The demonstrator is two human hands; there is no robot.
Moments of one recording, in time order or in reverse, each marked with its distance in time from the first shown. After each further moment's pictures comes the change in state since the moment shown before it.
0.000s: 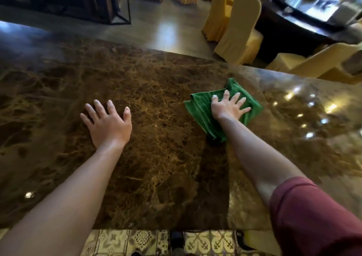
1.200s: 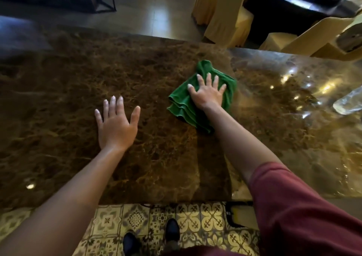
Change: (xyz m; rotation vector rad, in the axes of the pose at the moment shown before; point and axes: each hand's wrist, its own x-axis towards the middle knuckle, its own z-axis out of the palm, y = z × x) left_hand -0.096 0.098 0.027 -0.228 -0.030 0.232; right_hand 0.011 0.085 -0.016 -0.063 0.029 -0.324
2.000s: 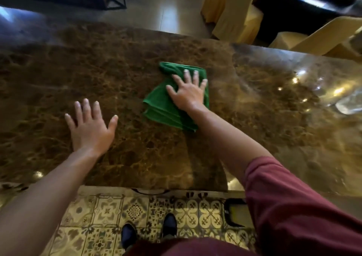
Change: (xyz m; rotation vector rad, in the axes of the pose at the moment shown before) left_hand -0.046 -0.049 -0.024 0.266 -0.077 -0.109; right_hand -0.035 -0.041 0.017 -0.042 0.001 -0.243
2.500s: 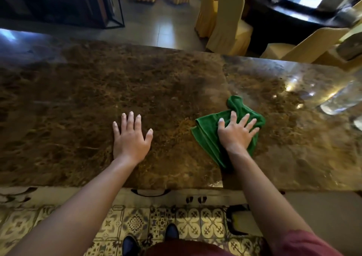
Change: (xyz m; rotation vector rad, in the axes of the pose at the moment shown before) left_hand -0.034 0.083 0.024 -0.040 0.034 0.212; right_hand -0.132 0.130 0.007 0.069 0.067 0.581
